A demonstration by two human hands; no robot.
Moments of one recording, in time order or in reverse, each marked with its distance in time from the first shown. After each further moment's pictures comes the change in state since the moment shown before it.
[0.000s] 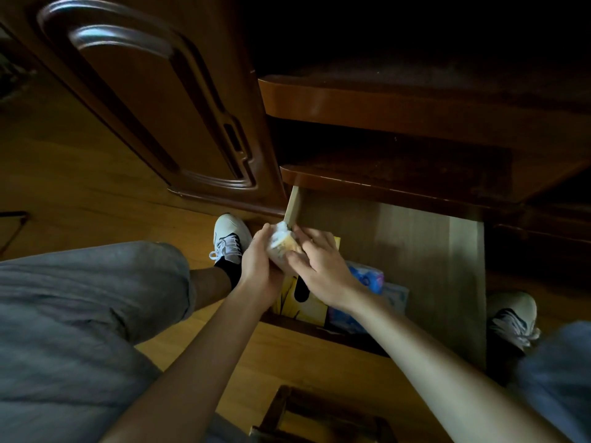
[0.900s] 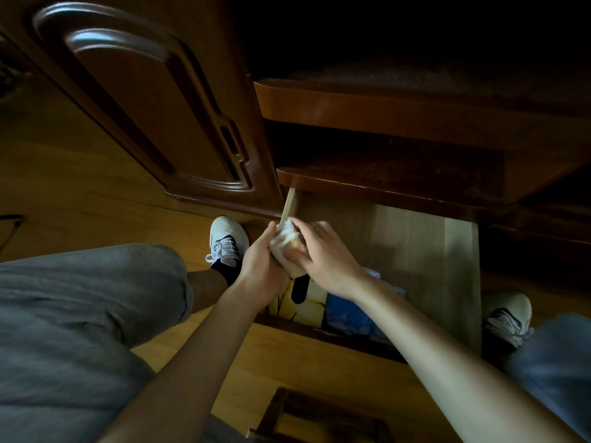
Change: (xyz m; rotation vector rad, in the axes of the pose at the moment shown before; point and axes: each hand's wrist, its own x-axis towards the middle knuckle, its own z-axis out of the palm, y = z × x) left_hand -0.001 0.003 0.007 -0.030 -0.187 -0.109; right_hand 0.013 0.001 -0.022 -0.098 -0.042 -0.045
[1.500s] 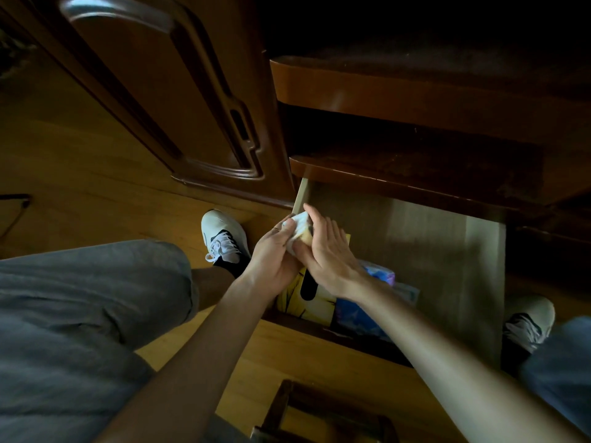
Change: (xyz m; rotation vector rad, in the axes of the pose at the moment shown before) left_hand 0.022 0.000 -0.006 -0.053 0.001 0.013; right_hand 0.015 0.017 0.033 0.002 0.126 -0.083
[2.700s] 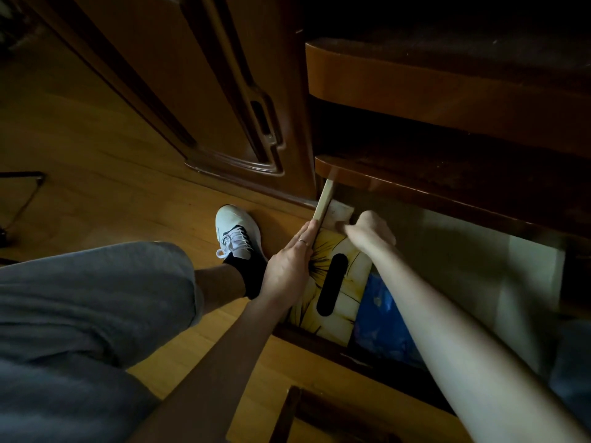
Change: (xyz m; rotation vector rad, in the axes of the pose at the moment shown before) left_hand 0.041 -0.016 -0.057 1.521 0.118 0.699; right_hand 0.102 0.096 0.020 -0.145 -0.189 0.874
